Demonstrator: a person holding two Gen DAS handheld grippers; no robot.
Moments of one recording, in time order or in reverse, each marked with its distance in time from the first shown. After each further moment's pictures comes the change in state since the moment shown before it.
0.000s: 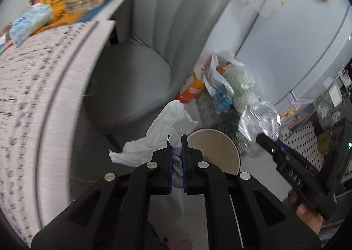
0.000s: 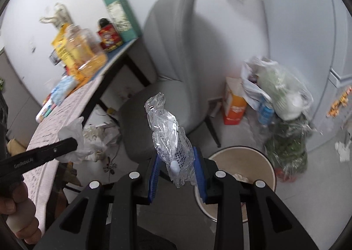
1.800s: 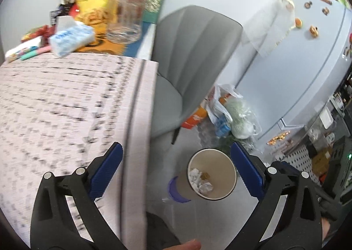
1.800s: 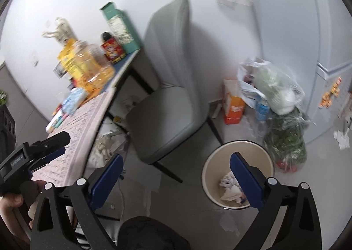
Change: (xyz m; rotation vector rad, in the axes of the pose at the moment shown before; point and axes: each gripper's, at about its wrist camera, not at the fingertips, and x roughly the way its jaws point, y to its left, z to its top) left arm -0.126 0.068 -0.015 -0.081 -0.202 -0.005; right arm -0.077 0.045 -0.008 0.040 -0.023 0.065
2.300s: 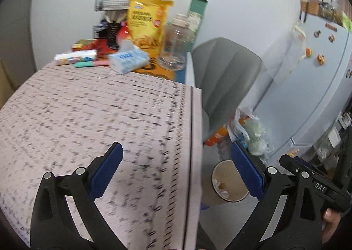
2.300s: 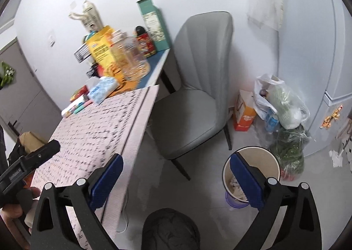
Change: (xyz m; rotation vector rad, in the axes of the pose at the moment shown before) left arm -0.133 0.072 -0.021 -0.076 -0.148 0.126; right arm -0.057 0.125 -0.004 -0.148 0.002 -0.026
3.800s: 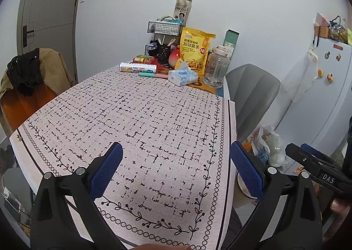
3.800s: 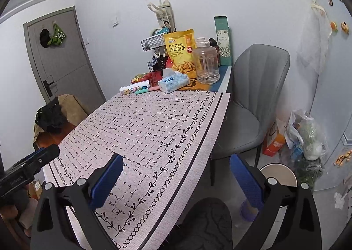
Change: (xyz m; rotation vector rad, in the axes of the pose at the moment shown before) left arm -0.166 0.063 -0.083 -0.087 -0.167 0.186; right arm -0.101 0.132 -0.075 -0.269 -0.081 0.178
